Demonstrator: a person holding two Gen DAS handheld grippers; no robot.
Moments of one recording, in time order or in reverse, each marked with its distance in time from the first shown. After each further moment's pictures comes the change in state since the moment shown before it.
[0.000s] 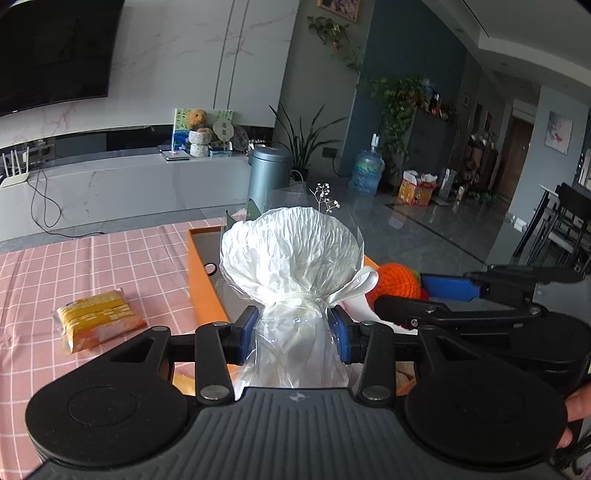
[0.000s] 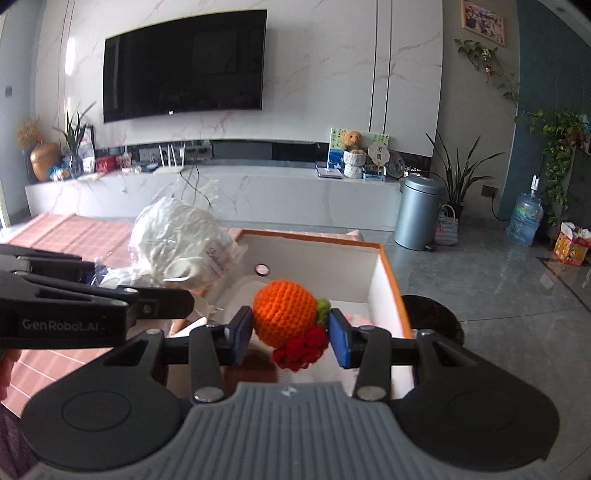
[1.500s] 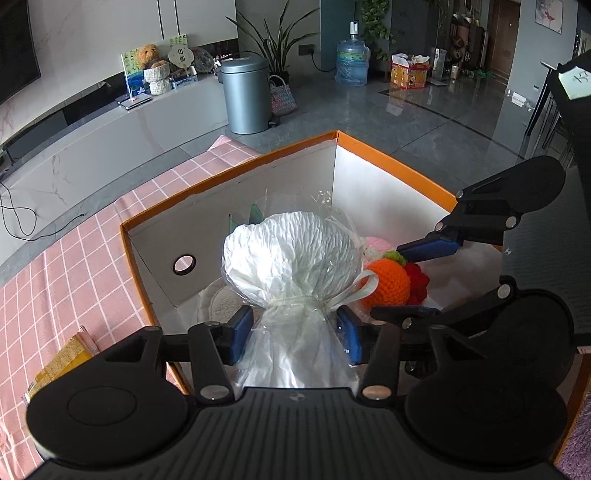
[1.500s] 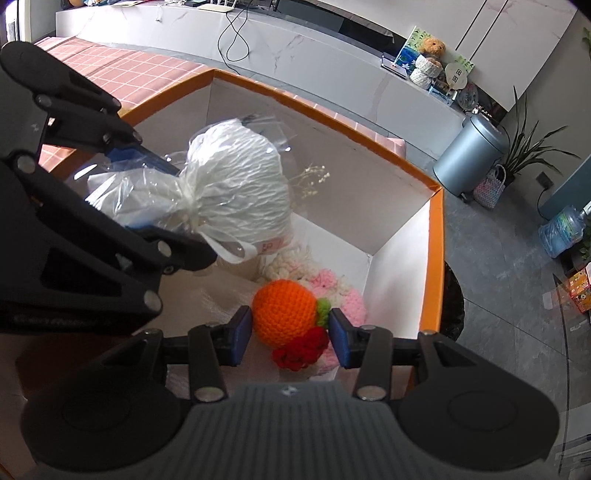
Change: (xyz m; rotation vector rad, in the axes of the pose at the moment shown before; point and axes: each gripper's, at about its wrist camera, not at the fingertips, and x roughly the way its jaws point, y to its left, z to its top) left arm 0.139 0.006 0.025 0.234 0.335 0.028; right arm 0.190 -0.036 0.023 -0.360 0.451 0.051
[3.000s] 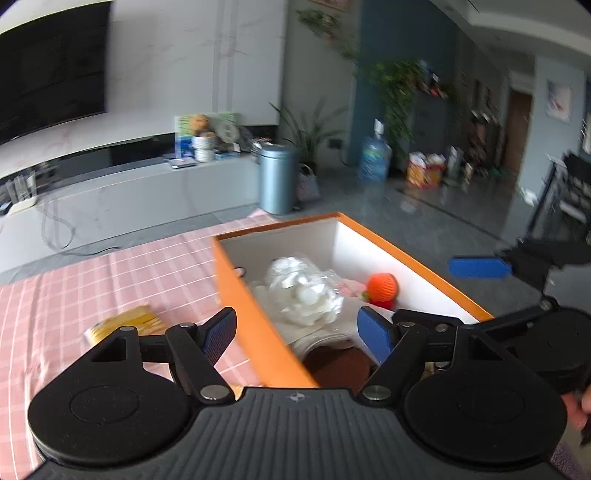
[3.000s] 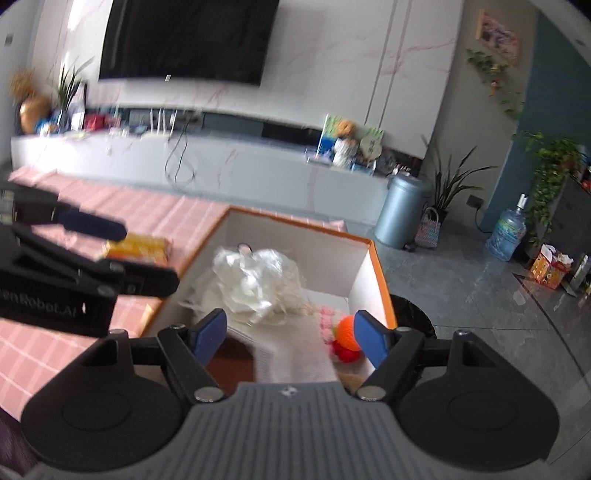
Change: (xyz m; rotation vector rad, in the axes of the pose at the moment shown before) left arm -0.139 0.001 -0.084 -0.174 -0.323 0.048; right arm -0.140 0.075 -0.061 0.283 -0.389 -0.148
